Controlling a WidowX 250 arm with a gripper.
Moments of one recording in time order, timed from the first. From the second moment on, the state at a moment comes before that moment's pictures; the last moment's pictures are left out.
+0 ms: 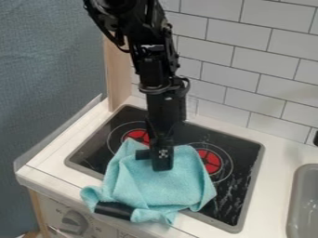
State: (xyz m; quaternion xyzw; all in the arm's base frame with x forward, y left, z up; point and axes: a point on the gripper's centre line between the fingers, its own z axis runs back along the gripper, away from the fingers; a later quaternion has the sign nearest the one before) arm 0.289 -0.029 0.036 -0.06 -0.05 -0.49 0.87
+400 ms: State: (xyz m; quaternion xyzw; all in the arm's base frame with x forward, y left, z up) arm 0.294 -0.033 0.044 -0.04 -0.07 -0.50 0.86
